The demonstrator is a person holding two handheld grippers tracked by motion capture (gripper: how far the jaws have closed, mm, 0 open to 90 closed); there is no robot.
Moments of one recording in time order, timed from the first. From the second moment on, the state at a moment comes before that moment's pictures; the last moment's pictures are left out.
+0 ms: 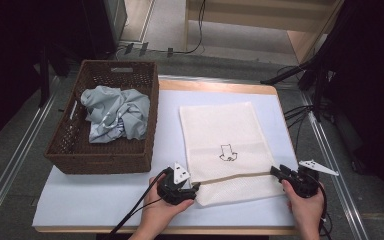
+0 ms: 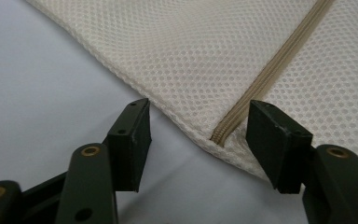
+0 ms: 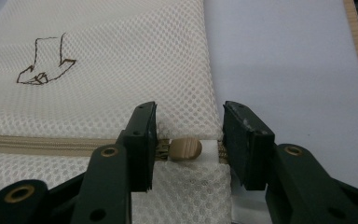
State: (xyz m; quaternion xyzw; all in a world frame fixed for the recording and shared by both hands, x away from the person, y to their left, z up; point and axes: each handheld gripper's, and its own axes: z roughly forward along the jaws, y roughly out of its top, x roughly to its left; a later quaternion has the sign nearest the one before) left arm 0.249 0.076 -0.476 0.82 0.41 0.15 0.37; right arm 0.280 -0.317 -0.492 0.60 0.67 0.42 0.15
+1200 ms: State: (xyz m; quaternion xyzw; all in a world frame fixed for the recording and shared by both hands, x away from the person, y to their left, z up) left arm 0.244 0.128 -0.471 0.82 0.41 0.17 0.36; right arm 0.259 -0.274 -0.490 0.57 0.69 0.43 0.12
